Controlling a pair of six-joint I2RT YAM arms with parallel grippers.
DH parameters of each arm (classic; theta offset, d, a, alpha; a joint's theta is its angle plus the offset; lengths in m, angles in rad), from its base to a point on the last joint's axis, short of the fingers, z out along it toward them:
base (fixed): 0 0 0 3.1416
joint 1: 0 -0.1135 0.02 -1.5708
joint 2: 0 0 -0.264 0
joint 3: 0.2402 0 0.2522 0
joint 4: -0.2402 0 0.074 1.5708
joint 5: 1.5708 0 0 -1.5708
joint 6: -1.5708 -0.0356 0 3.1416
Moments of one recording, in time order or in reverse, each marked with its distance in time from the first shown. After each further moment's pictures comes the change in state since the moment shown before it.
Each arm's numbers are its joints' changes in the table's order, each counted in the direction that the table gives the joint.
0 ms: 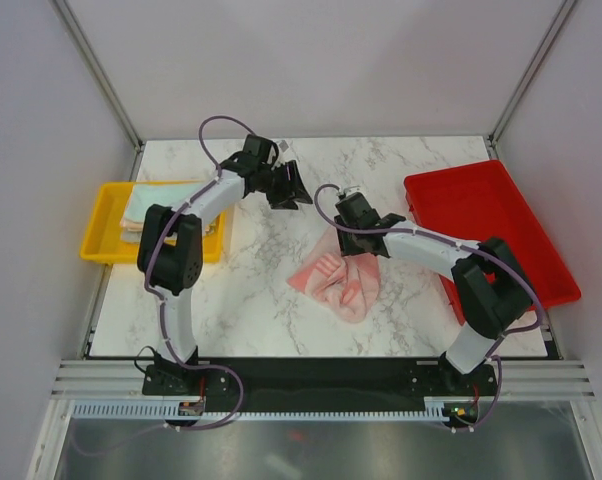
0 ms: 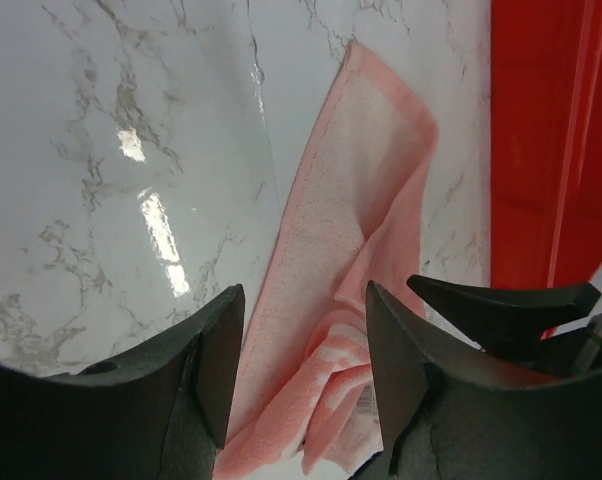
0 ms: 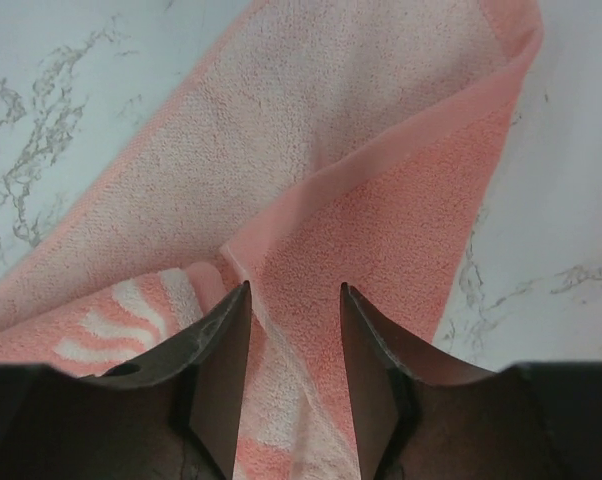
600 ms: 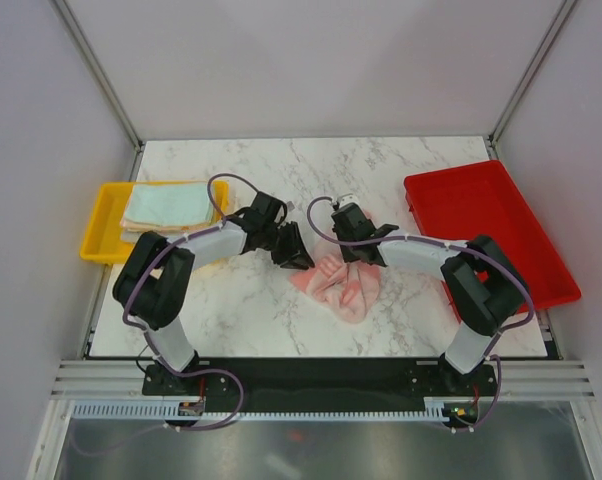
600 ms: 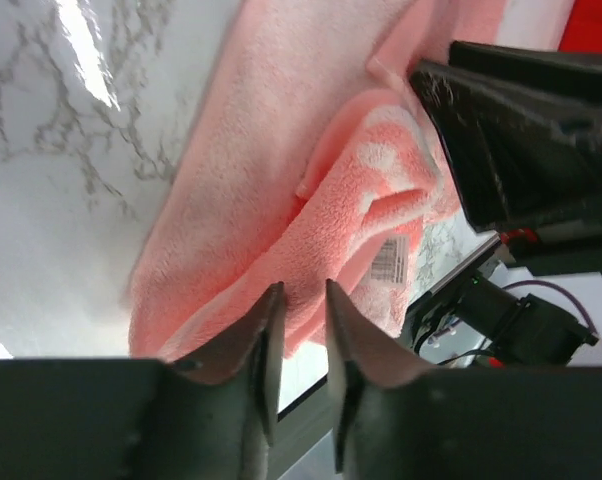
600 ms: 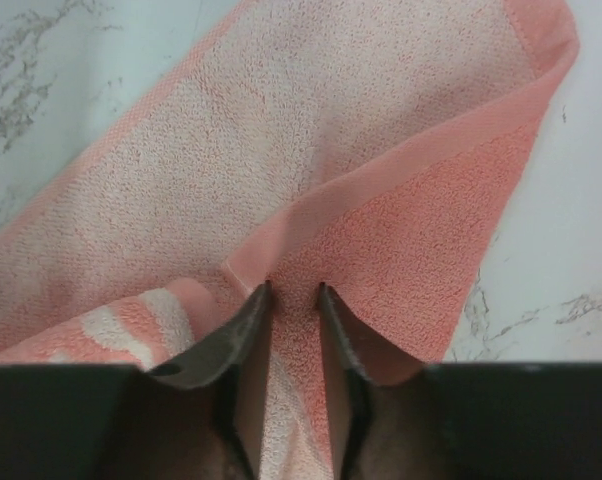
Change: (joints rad) left arm 0.155 0.264 -0.600 0.219 0.048 0.229; right arm -0.033 -0.039 -0.076 0.140 0.056 0.086
